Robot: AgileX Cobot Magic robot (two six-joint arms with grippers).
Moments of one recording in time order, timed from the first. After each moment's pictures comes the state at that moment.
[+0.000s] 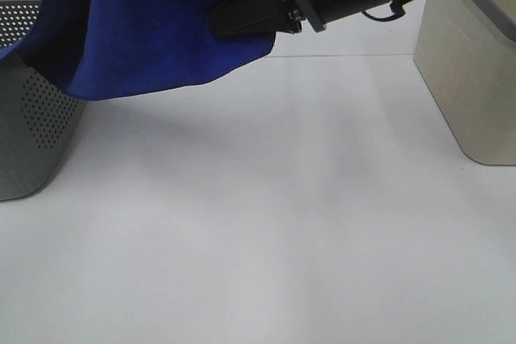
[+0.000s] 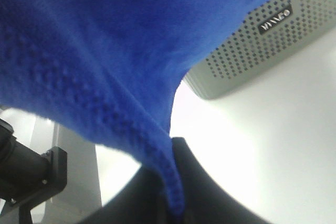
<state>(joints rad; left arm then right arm) -0.64 1.51 -1.96 0.03 0.82 1.25 0.37 1.71 -1.22 1.34 0.89 -1.24</state>
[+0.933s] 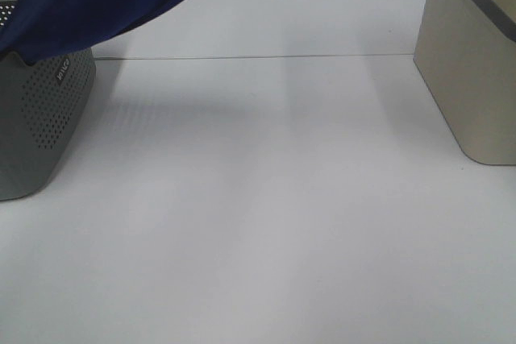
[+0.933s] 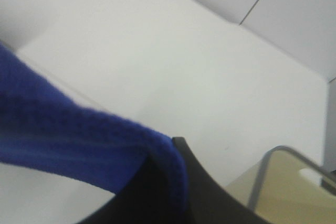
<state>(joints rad) -0.57 1.66 -1.96 0.47 0.23 0.42 0.37 1.71 -2.02 -0.08 0.89 -0.25</state>
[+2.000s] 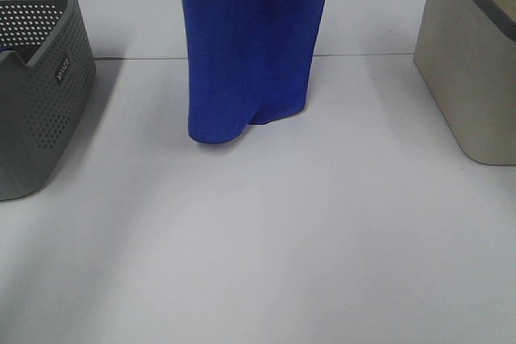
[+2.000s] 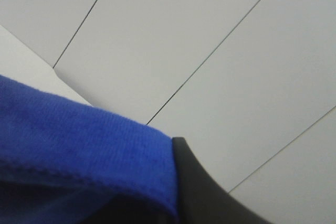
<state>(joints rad) -0.32 1.97 -1.97 0.42 -0.52 0.11 0.37 1.89 -2.06 -0.49 0.32 -0.16</state>
